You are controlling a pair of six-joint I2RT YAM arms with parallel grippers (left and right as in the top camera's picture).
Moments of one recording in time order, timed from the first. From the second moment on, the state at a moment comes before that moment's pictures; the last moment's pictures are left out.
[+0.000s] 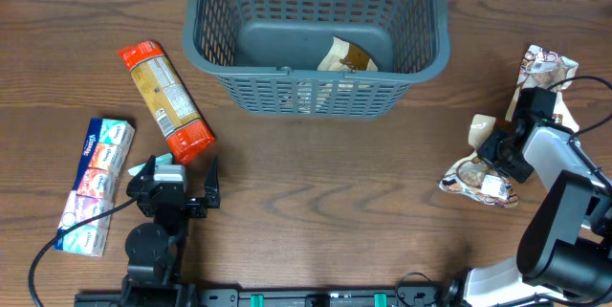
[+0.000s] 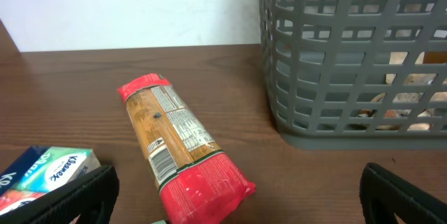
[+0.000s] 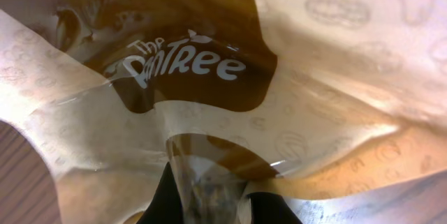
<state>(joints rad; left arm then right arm) -0.11 0.08 0.03 -0.12 -0.07 0.02 -0.36 1.71 0.93 -0.60 0.13 0.36</state>
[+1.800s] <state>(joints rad) -0.11 0.08 0.03 -0.12 -0.07 0.02 0.36 2.11 1.97 -1.01 -0.37 -0.90</state>
